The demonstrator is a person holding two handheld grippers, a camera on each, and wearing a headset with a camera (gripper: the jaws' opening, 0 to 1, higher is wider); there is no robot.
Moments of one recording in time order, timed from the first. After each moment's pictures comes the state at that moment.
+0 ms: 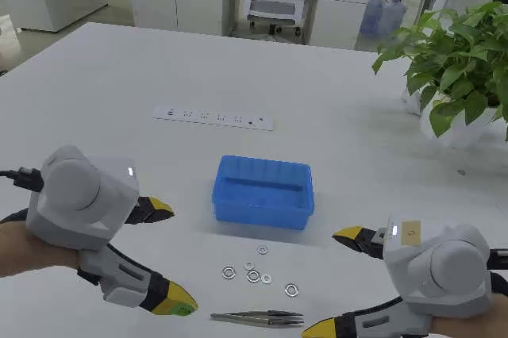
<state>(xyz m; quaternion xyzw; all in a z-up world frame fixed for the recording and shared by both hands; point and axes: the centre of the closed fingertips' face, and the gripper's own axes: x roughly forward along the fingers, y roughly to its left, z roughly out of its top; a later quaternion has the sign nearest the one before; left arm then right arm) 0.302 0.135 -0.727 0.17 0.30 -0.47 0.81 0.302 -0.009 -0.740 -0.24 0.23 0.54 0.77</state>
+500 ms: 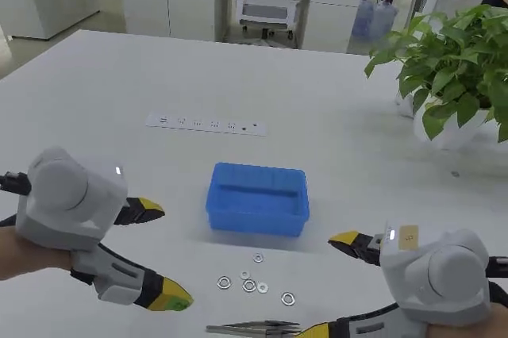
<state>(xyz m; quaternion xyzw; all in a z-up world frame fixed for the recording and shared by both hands) 0.314 0.141 -0.720 0.17 0.29 -0.45 0.83 0.304 -0.008 -0.736 -0.25 0.23 0.54 0.77</state>
